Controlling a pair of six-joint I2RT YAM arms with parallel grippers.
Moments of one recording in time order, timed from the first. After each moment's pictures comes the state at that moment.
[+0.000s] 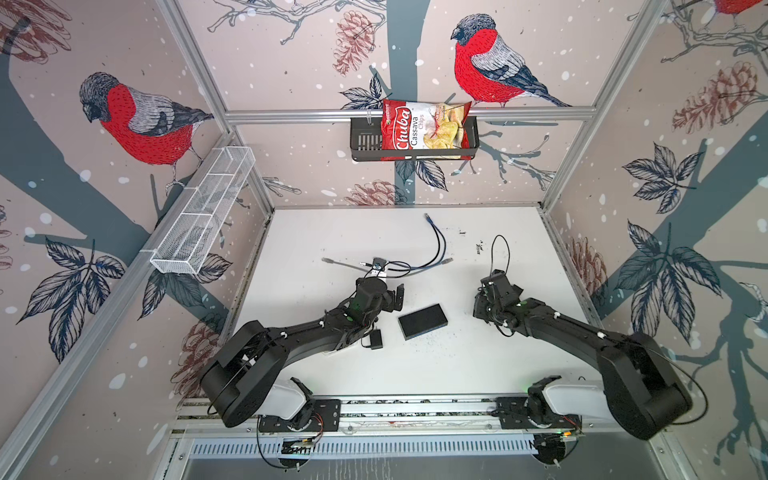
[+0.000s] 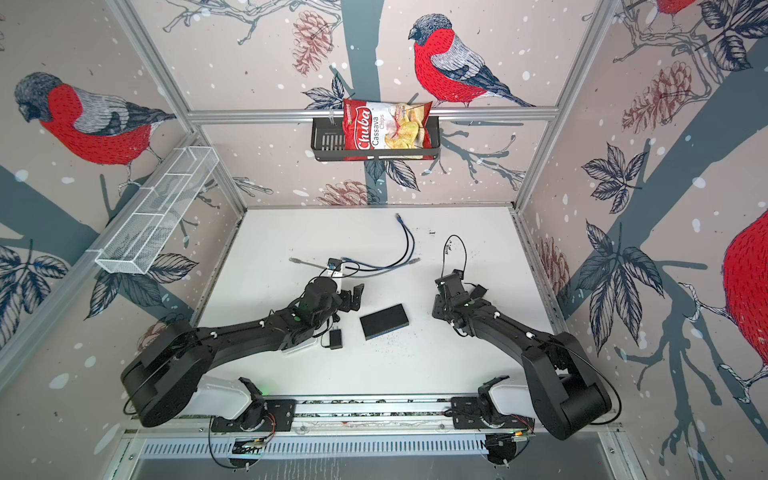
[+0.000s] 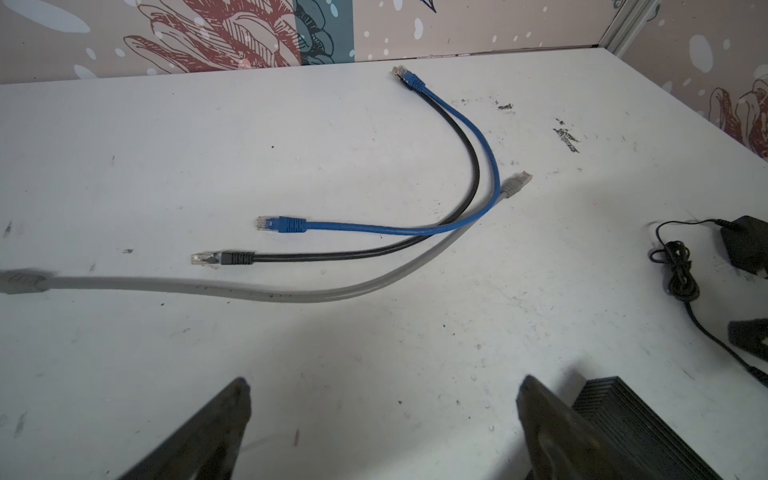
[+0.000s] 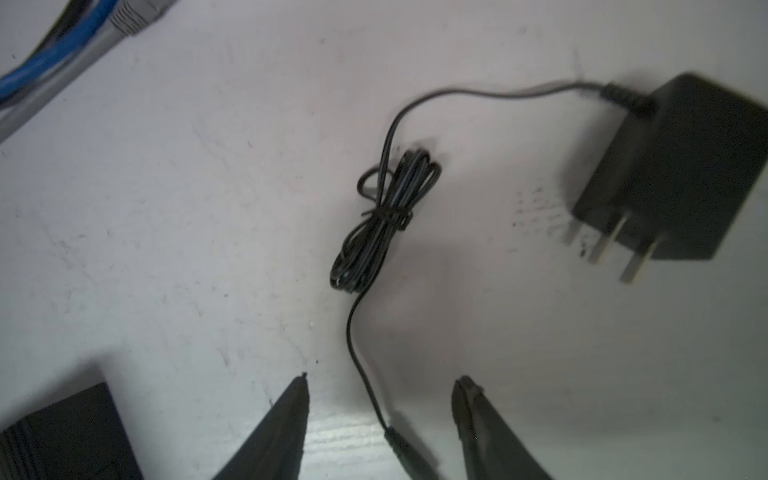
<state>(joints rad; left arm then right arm) -0.74 1.43 0.58 0.34 -0.29 -0.32 0.49 1.32 0.56 -0.31 0.18 0.55</state>
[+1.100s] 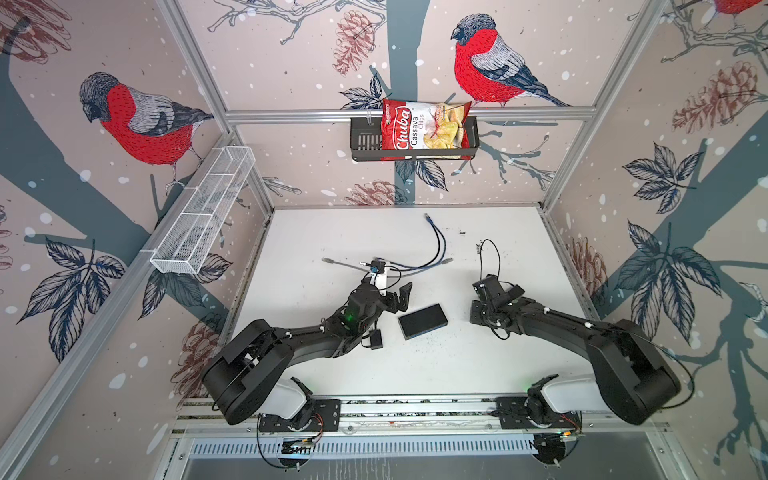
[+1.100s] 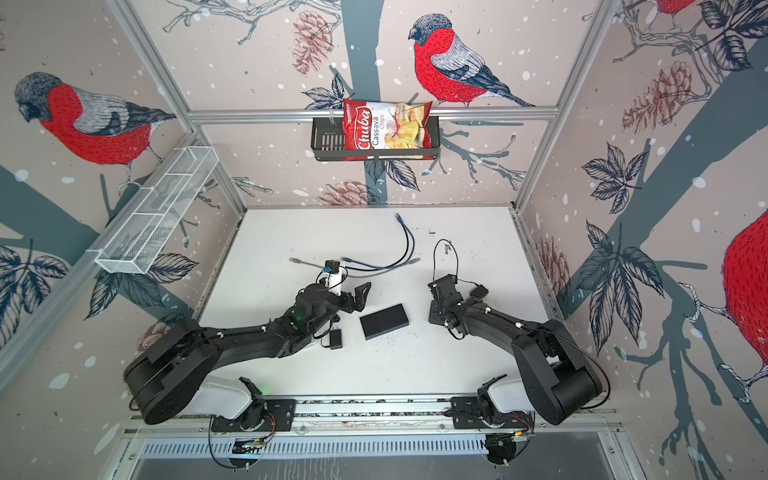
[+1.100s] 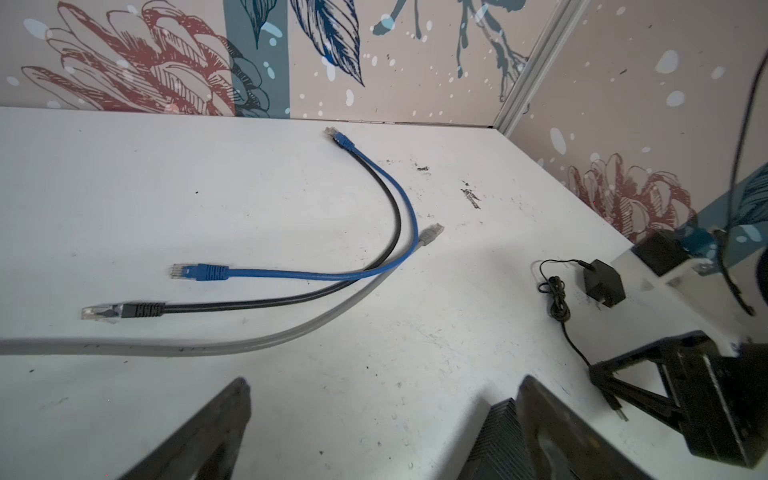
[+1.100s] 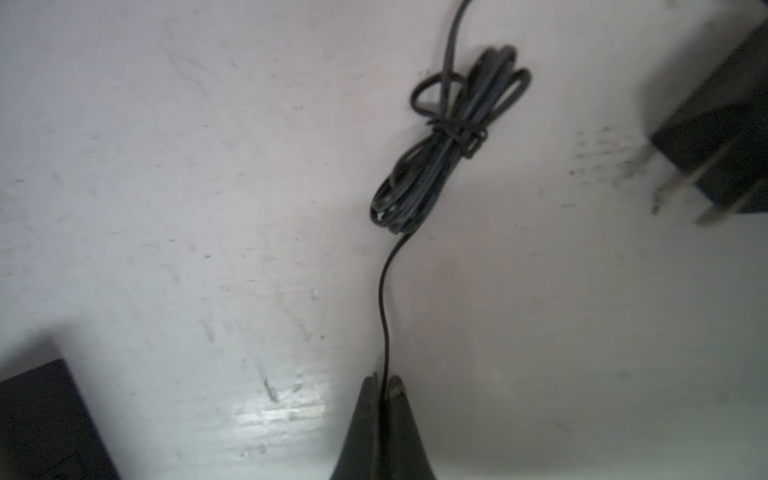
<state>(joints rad) -0.74 1.41 0.43 0.71 -0.11 -0.33 0.53 1.38 0.58 -0.31 0.13 0.58</state>
